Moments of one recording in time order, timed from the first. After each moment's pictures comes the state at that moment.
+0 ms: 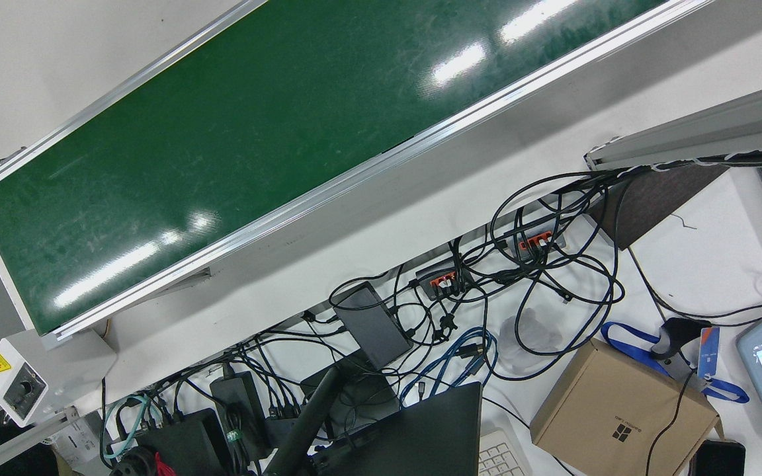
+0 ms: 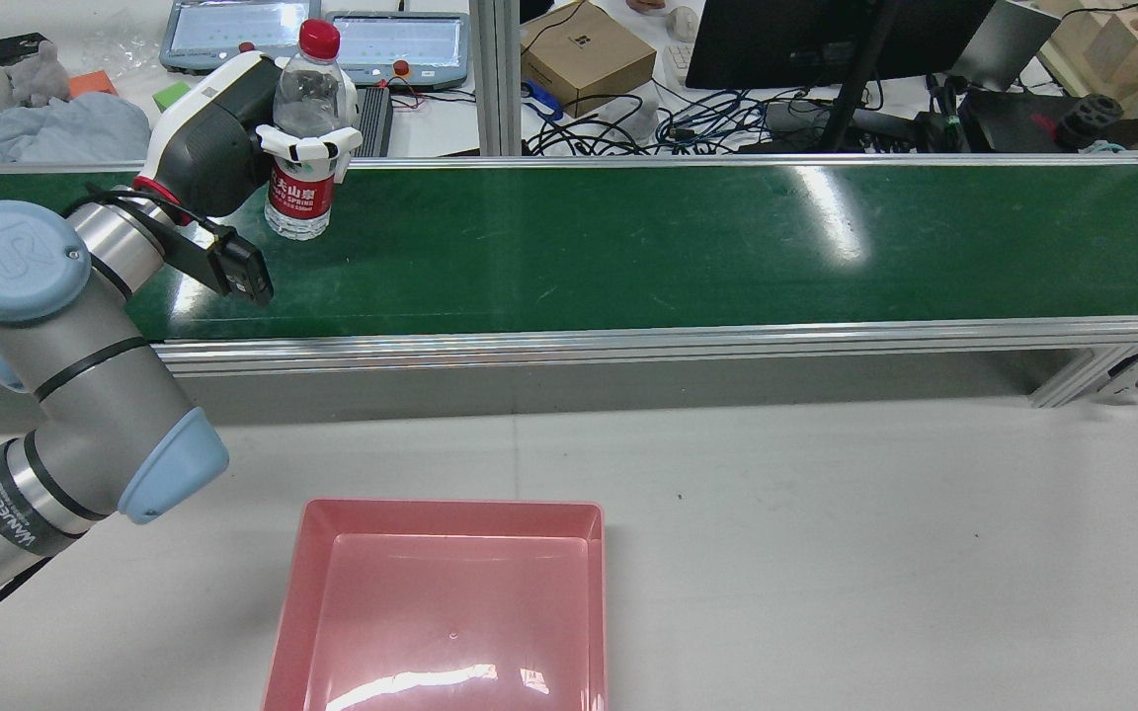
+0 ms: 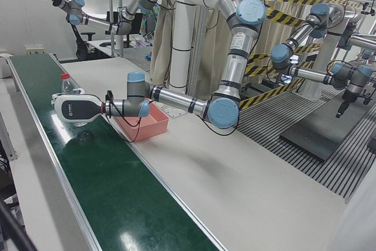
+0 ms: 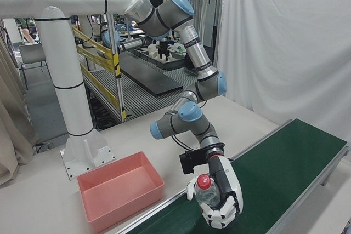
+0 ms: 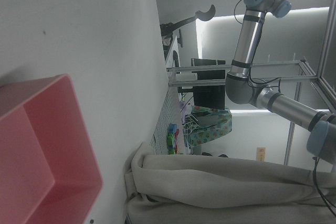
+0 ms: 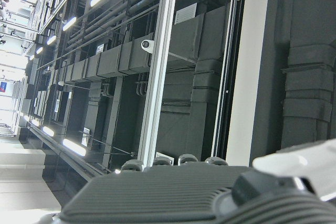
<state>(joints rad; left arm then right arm) -0.85 -2.23 -1.67 0.35 1.24 0.41 1.96 -1.50 1.50 -2.61 -1.55 -0.04</state>
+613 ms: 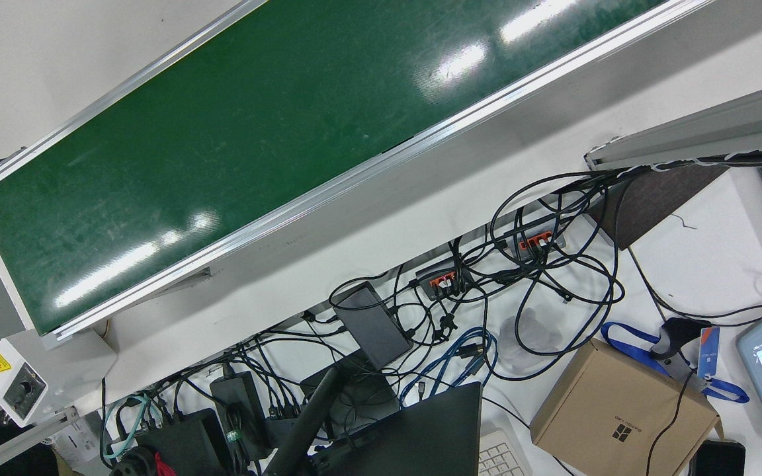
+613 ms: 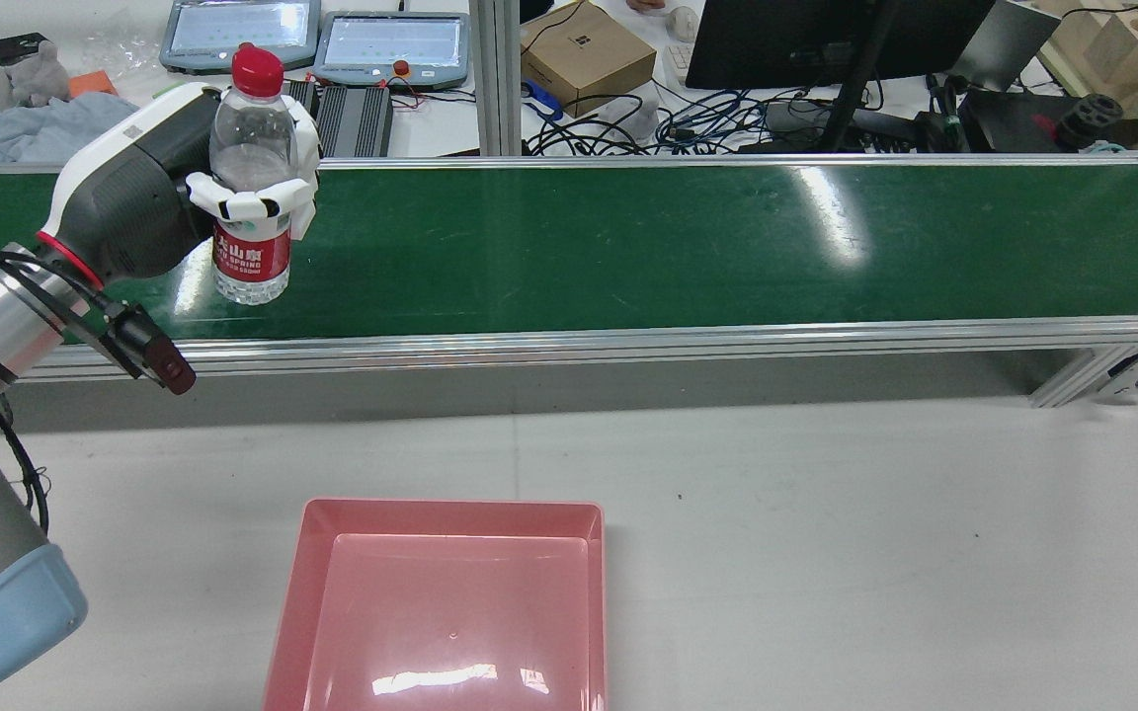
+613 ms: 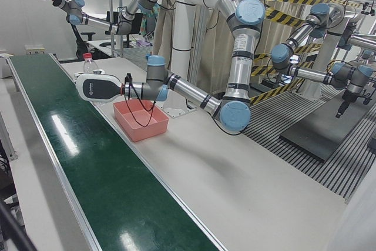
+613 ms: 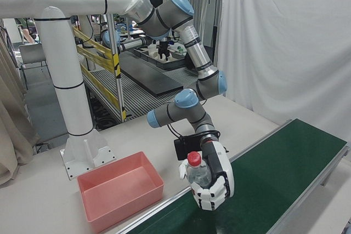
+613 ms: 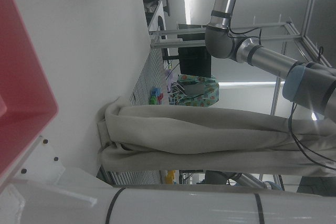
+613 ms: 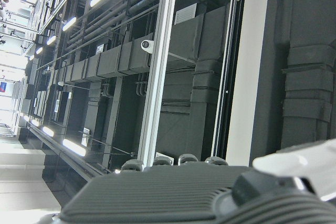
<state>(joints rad) -0.79 -2.05 -2.06 0.52 1.28 0.42 1.96 -1.50 1.50 -2.61 -1.55 -0.04</state>
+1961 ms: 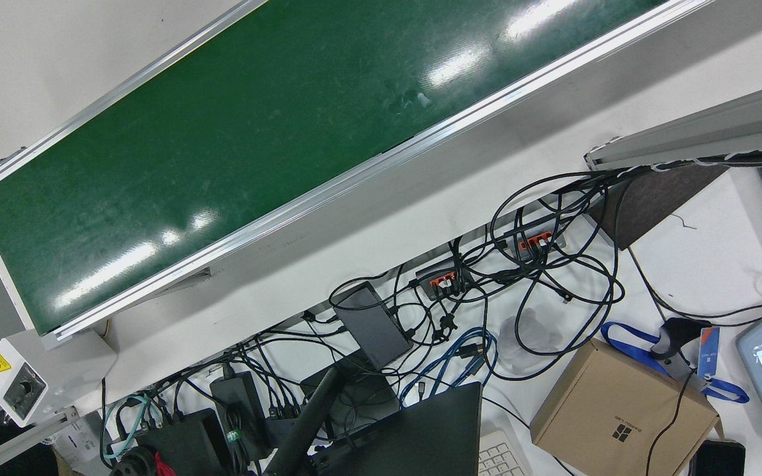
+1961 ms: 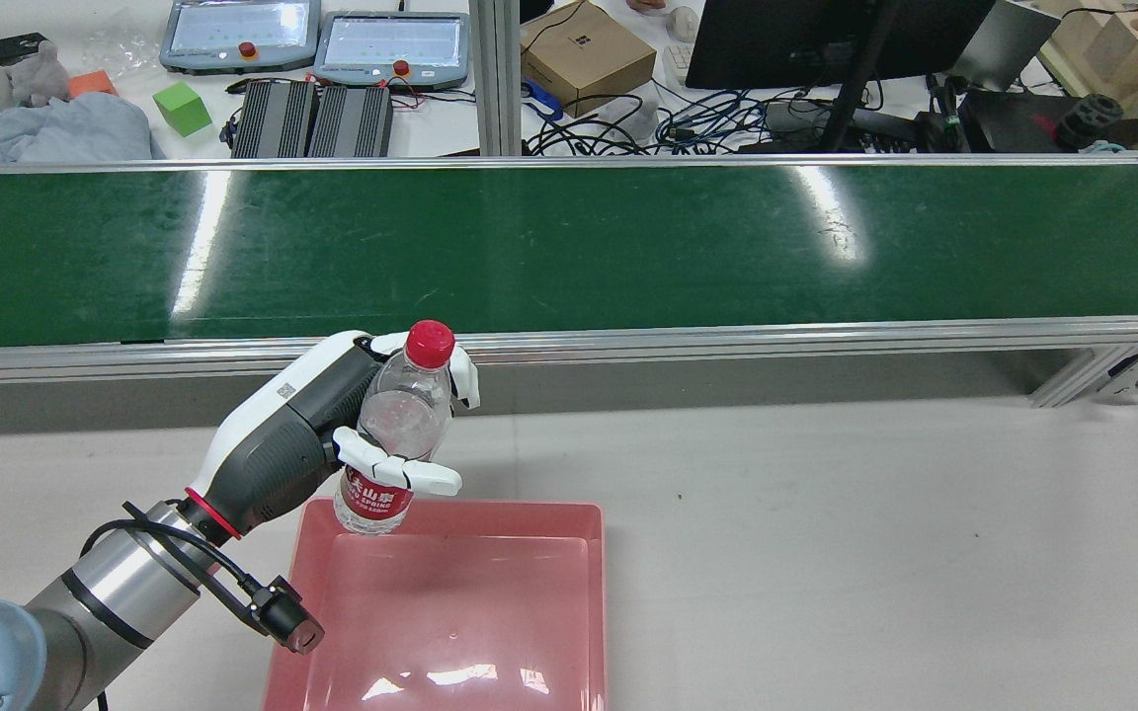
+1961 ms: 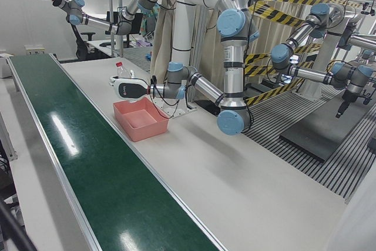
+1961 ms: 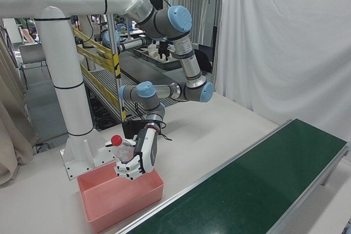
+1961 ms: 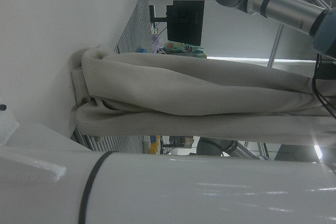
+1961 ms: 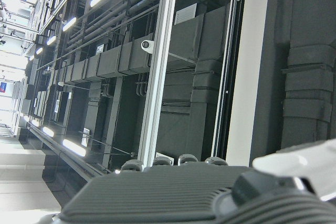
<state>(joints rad) -0.35 -1.99 -2.18 0.49 0.98 0.56 1.96 -1.50 1.50 -2.61 -1.55 -0.04</state>
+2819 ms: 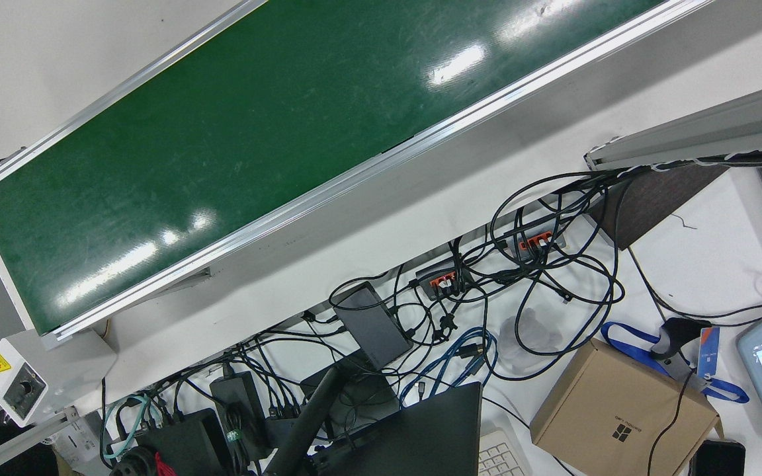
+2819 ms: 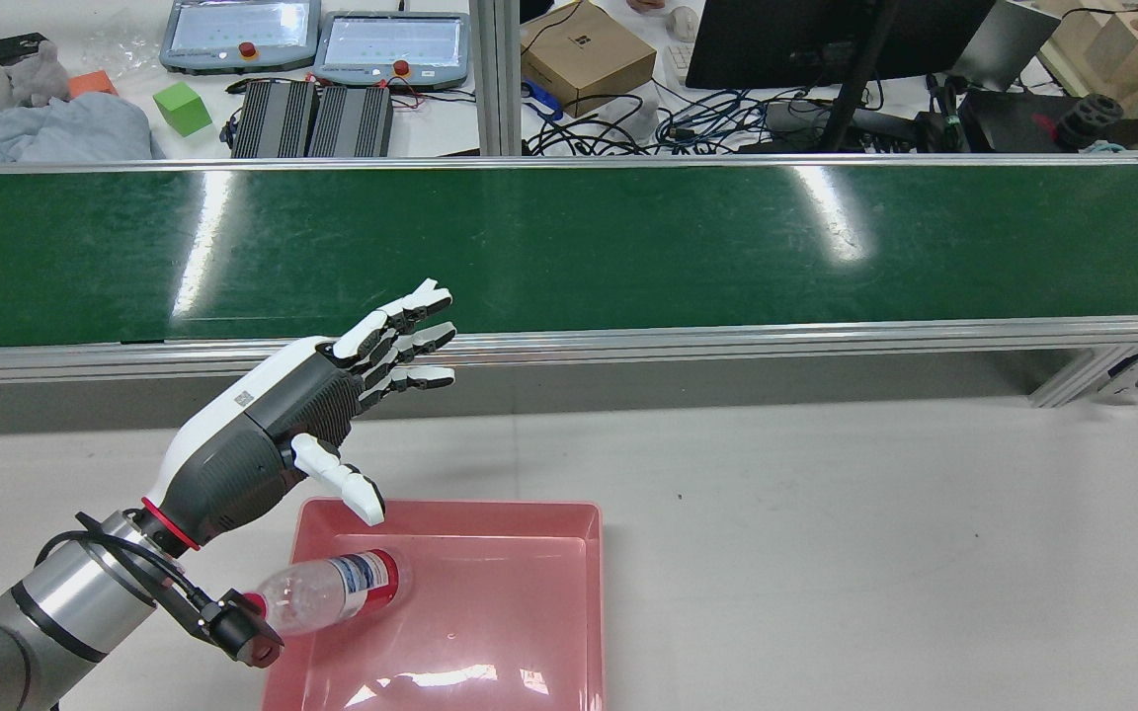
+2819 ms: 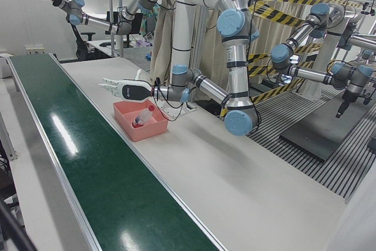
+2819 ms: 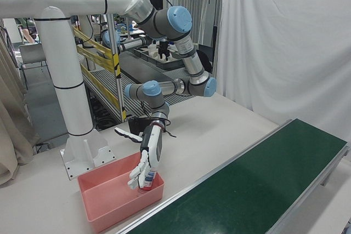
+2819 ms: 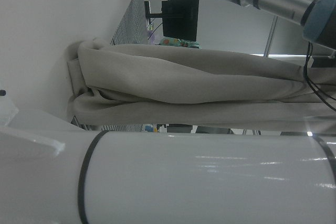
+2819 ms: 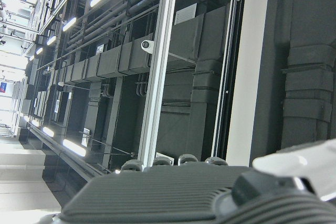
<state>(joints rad) -0.35 -1.90 -2.24 0.44 0.98 0.56 1.96 -1.50 1.50 -2.61 -1.55 -0.04</state>
